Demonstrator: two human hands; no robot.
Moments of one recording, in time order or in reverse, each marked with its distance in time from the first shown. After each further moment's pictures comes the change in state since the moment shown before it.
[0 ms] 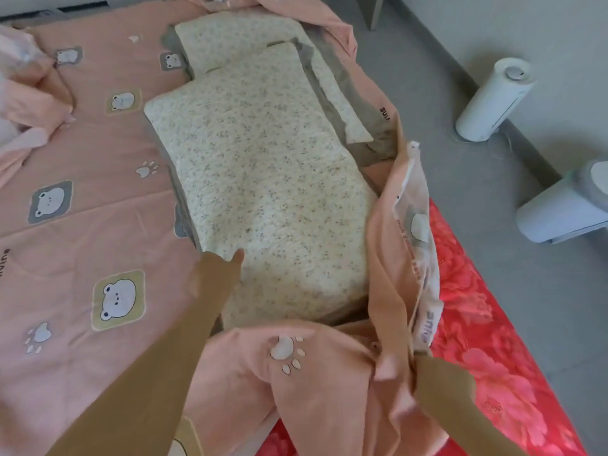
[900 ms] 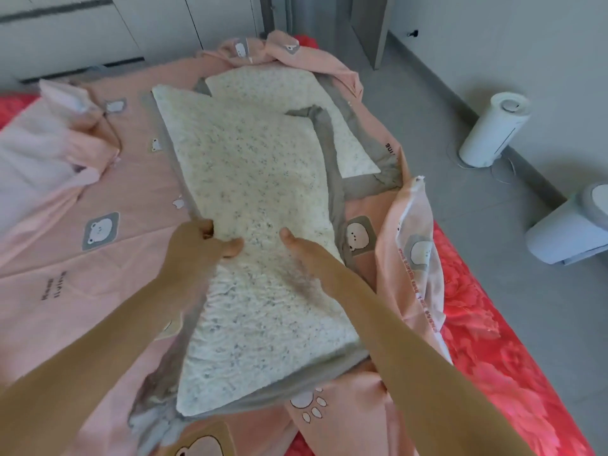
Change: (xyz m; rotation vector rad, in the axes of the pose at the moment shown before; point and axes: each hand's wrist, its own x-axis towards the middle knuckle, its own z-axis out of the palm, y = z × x) left_hand -0.082 0.040 -0.162 -0.577 -0.143 0.307; right_hand 0.029 -0.183 -0.139 1.116 -0.302 -0.519
